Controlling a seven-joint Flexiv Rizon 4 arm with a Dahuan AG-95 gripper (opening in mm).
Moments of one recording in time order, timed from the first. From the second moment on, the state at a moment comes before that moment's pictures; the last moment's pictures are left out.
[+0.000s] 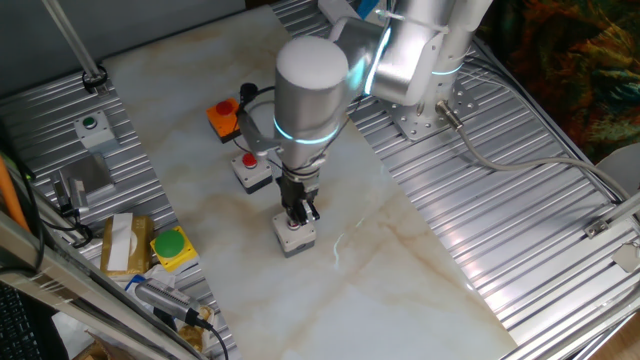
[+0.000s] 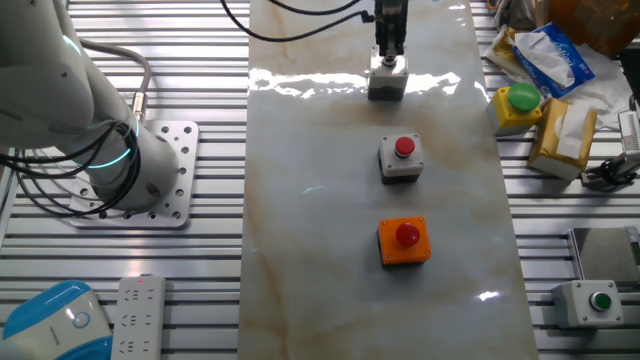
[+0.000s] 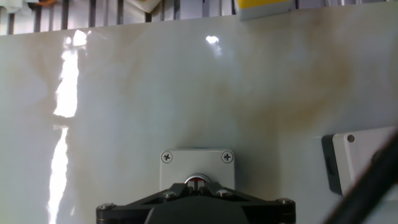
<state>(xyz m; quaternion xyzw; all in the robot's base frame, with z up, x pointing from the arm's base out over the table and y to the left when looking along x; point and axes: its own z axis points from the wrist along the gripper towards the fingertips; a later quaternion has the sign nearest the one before) 0.487 0.204 0.101 0.00 1.00 0.02 0.07</state>
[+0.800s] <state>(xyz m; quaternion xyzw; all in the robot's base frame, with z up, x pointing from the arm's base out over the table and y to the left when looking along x) 0.491 0.198 0.121 -0.01 1.00 0.03 0.00</state>
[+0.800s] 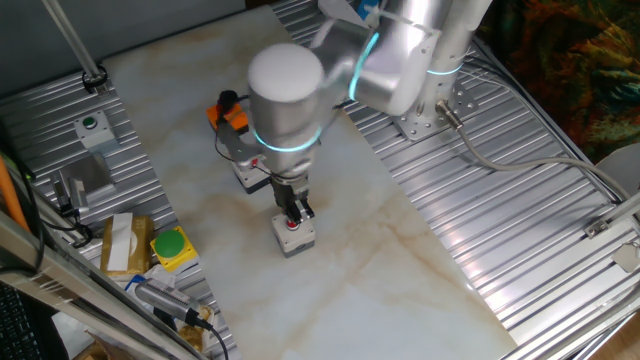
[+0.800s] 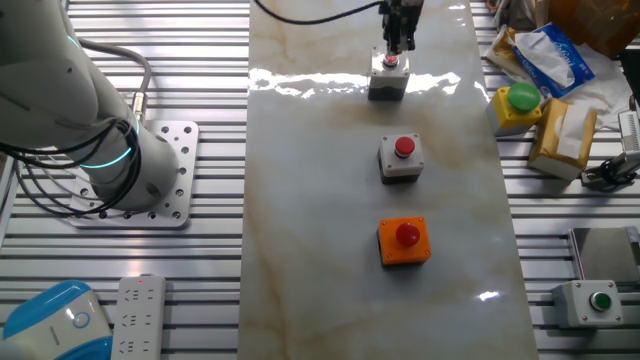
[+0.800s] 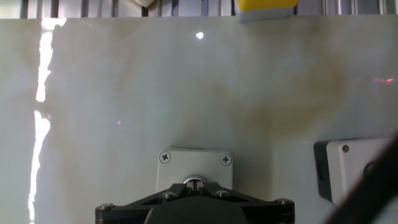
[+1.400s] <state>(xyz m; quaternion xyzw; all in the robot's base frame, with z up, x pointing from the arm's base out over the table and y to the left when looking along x) 0.492 0.202 0.132 0.00 1.00 0.02 -0.01</state>
